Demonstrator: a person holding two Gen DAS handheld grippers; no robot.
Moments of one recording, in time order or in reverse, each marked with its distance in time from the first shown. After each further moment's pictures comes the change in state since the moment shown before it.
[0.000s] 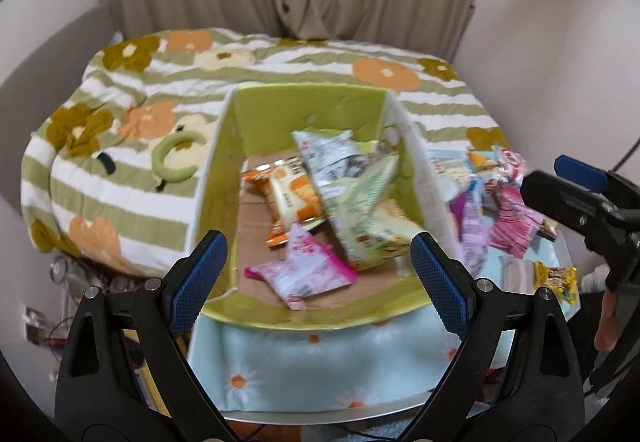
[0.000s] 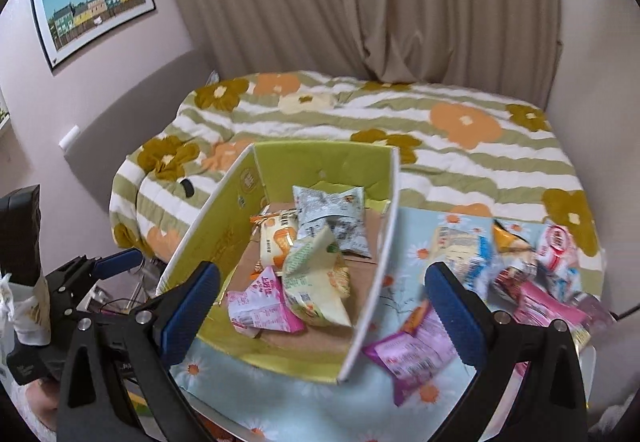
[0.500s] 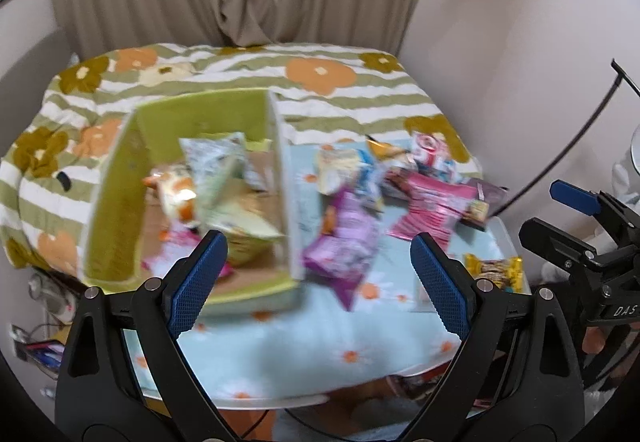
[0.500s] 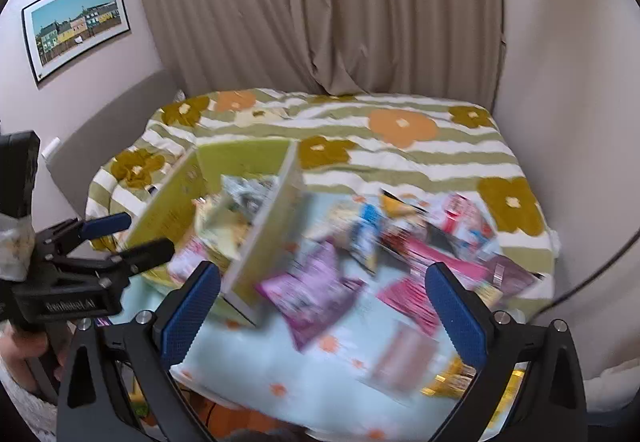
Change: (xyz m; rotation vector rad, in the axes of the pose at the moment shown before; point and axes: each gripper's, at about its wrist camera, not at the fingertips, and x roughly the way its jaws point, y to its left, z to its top) left arm -0.011 -0.153 -0.017 0.079 0.002 -0.100; right arm -0.092 -0.118 -0.064 0.019 -0.032 -0.095
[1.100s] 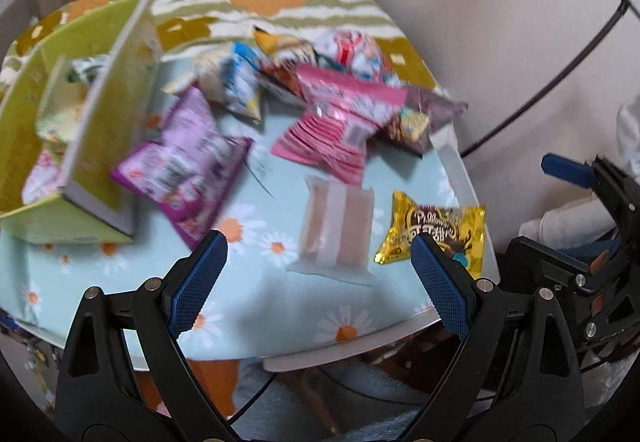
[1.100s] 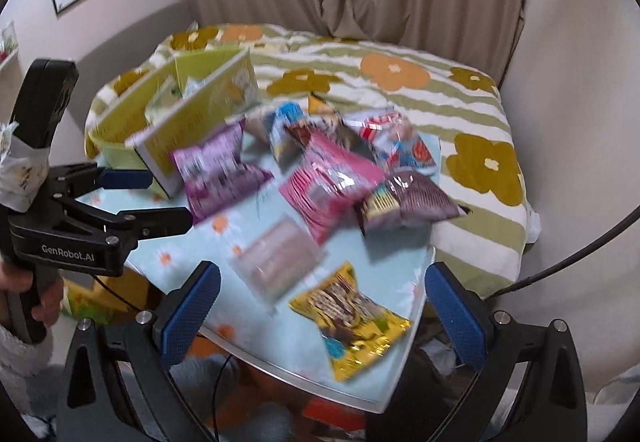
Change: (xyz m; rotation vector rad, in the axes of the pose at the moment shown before) left arm 0.107 -0.147 -0.067 0.011 0.238 -0.066; right arm 0.008 -0.134 -0.083 -0.188 0.196 0.040
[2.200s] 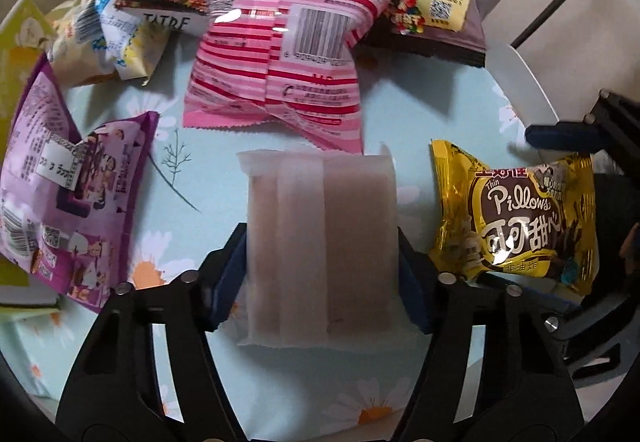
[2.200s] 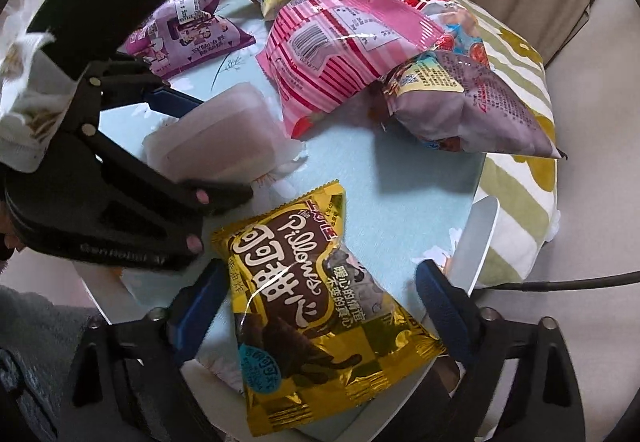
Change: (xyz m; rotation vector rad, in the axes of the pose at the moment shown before) left arm 0.149 -0.038 0.003 0.210 0.201 0.061; right arm 0.124 -0.017 -0.045 -0.215 0.250 0.006
